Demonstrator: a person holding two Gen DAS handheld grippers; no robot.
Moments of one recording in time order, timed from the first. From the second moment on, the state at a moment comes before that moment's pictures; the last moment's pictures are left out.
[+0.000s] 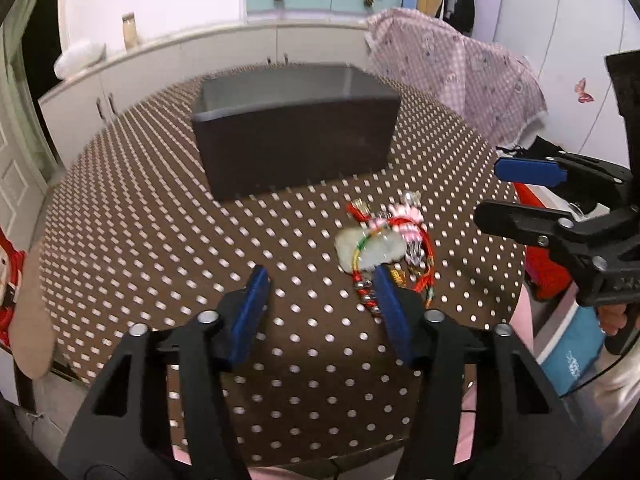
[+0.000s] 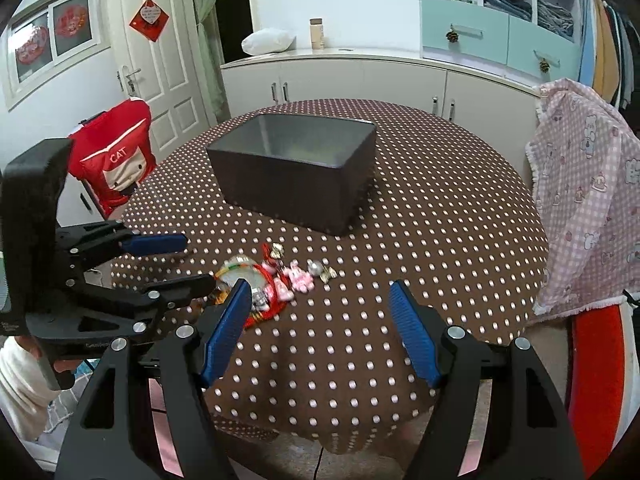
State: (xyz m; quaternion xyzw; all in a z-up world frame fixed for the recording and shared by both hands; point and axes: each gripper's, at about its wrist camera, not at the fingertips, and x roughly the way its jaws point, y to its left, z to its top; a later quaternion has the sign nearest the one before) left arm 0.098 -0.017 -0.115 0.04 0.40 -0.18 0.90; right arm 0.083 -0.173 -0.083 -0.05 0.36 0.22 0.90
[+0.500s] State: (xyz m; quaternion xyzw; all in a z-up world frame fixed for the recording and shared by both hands) left arm 0.081 -0.021 -0.118 0.07 0.36 -0.17 0.92; right arm 0.070 -0.172 -0.104 -0.05 0.37 0.23 0.90
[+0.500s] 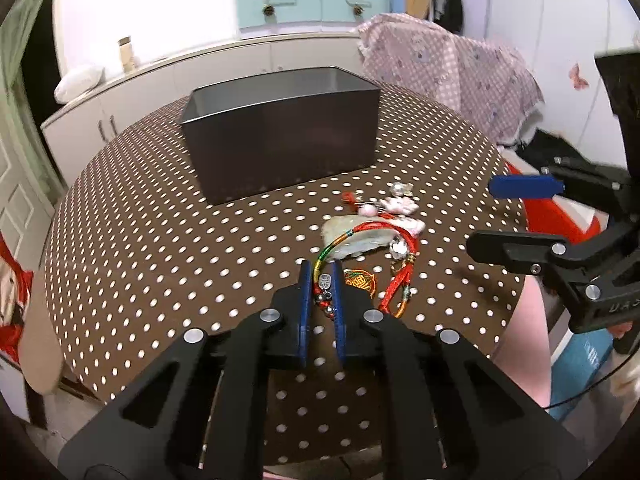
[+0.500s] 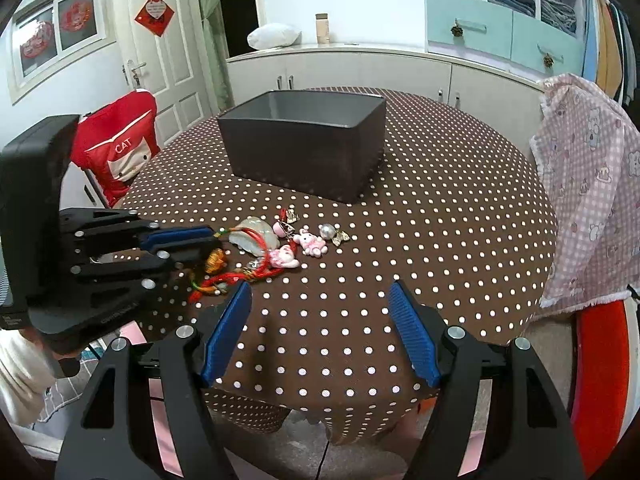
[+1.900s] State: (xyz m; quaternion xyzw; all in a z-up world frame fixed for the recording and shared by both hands) left arm 0.063 -0.033 -0.128 0.11 0.31 -0.21 0.92; right arm 0.063 -0.162 -0.117 -0.05 0.36 0.24 0.90
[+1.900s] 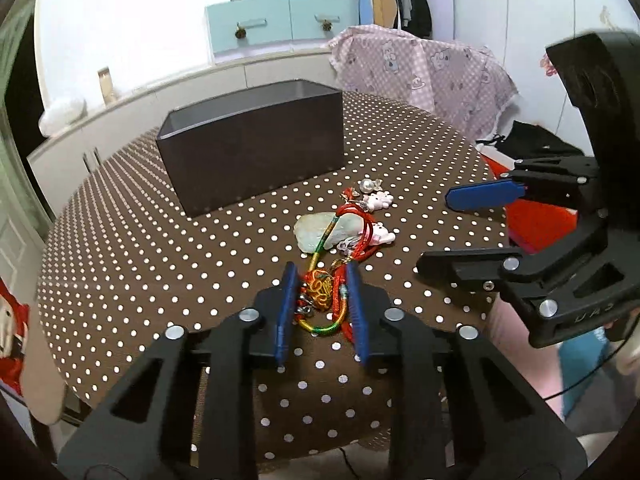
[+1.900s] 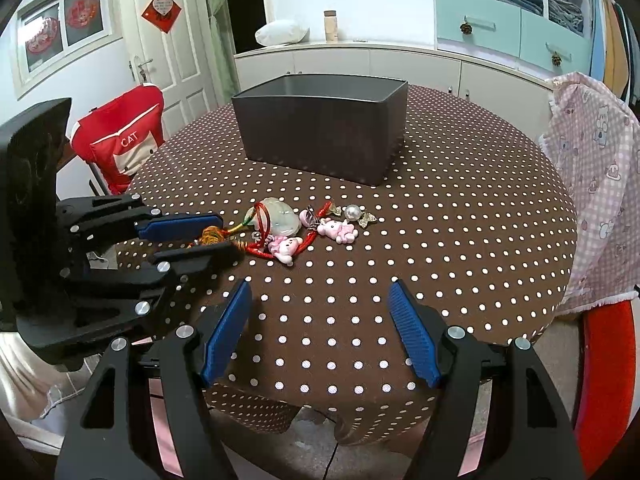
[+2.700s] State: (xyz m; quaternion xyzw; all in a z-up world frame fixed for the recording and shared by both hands) left arm 0.052 0.021 -0.089 -0.01 0.22 -0.18 0.96; right arm 0.074 -0.128 -0.118 -0.09 0.35 0.26 0.90
